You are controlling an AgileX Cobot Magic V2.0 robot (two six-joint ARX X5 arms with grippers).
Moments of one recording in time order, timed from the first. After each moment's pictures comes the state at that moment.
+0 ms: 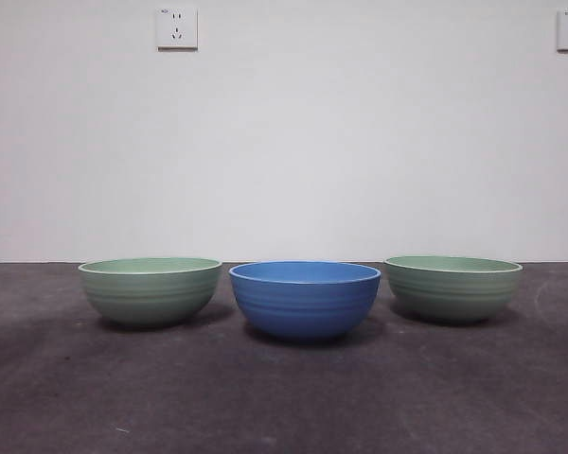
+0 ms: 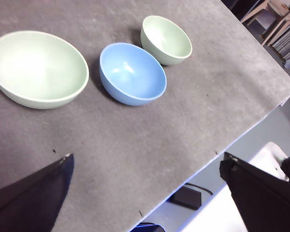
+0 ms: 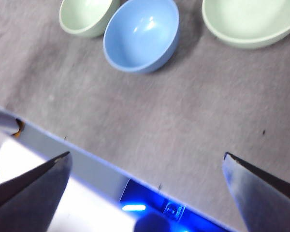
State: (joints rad) left arm -0.04 0.60 0.80 -0.91 0.69 0.02; right arm 0.10 0.80 0.93 -1.06 -0.53 -0.04
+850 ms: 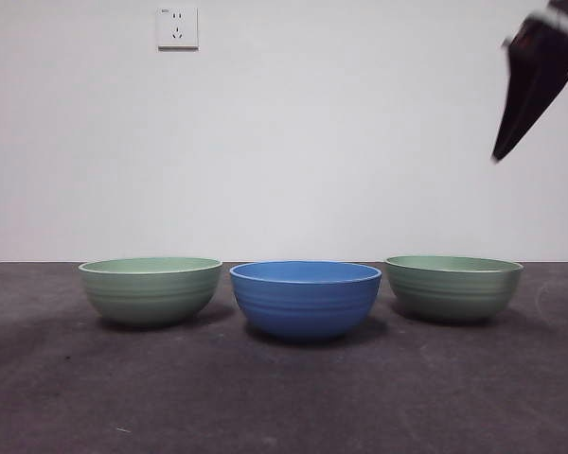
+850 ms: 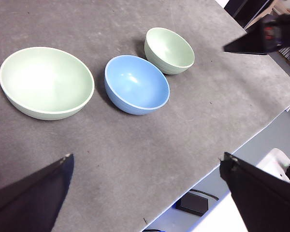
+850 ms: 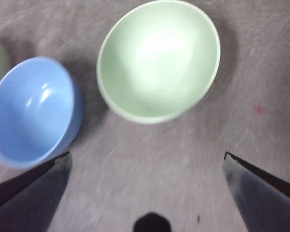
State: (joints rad) left arm -0.04 0.60 0.83 -0.91 0.67 0.02; right arm 0.10 1.26 0.94 -0.60 -0.30 0.09
